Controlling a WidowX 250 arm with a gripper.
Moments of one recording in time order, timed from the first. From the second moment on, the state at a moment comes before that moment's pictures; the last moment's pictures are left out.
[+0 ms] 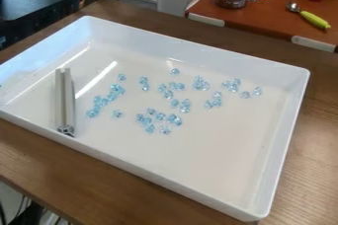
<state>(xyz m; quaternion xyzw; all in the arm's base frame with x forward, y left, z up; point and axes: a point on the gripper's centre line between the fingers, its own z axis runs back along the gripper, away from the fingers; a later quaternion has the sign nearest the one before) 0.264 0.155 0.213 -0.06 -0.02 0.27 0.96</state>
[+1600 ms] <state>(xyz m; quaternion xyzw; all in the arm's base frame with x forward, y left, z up) 0.264 0.106 0.102 -0.02 -0.10 0.31 0.94</state>
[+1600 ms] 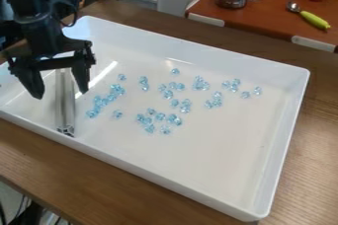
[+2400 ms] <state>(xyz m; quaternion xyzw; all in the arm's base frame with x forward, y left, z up) 0.265 0.101 0.084 -0.01 -0.07 0.33 0.94</state>
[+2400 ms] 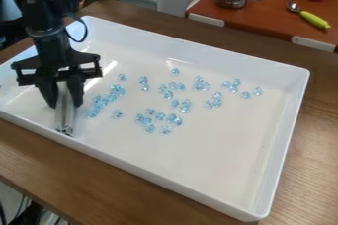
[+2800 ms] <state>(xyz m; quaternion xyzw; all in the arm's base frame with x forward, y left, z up) 0.285 0.071 0.087 -0.03 -0.03 0.32 0.94</state>
